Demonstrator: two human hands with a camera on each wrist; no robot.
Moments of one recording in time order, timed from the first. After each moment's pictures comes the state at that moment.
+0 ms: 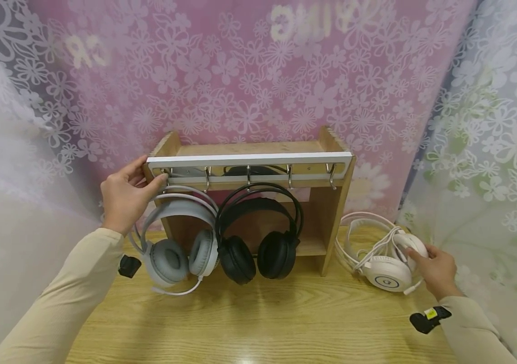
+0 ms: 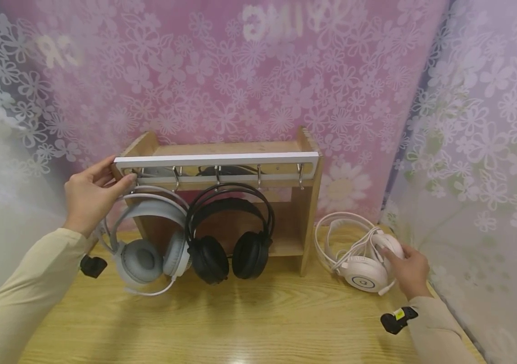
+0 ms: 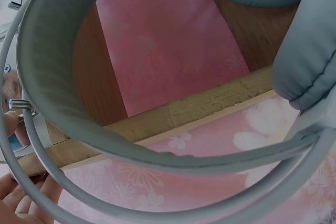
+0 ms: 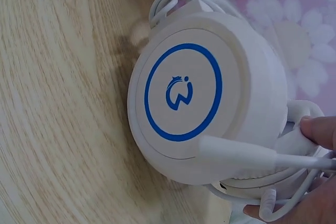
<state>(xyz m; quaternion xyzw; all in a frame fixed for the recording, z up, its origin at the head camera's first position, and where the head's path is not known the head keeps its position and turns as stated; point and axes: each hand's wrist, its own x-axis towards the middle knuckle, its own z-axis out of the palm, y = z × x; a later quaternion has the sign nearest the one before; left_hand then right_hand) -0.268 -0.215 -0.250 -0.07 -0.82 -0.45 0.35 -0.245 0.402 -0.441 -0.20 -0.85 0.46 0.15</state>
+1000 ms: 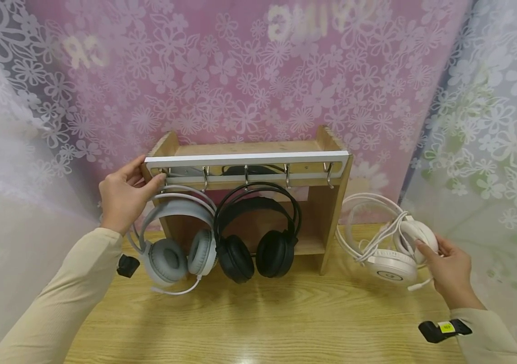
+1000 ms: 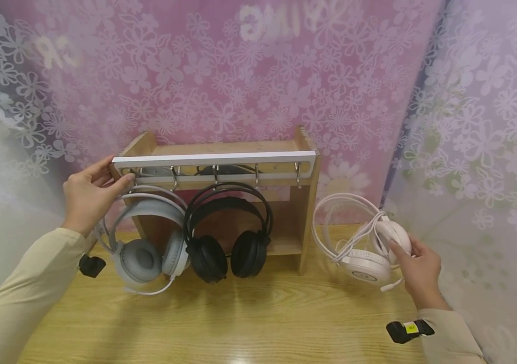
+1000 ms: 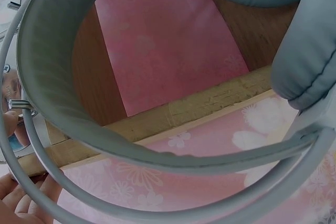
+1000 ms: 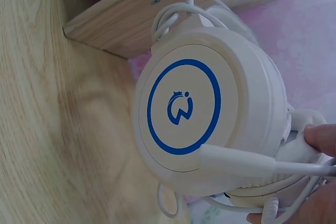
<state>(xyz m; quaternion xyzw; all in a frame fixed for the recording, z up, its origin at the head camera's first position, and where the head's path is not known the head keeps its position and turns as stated) -0.268 -0.215 -0.250 -0.07 -0.82 -0.46 0.35 -0.220 0.392 -0.408 -0.18 -0.72 0.64 0.21</state>
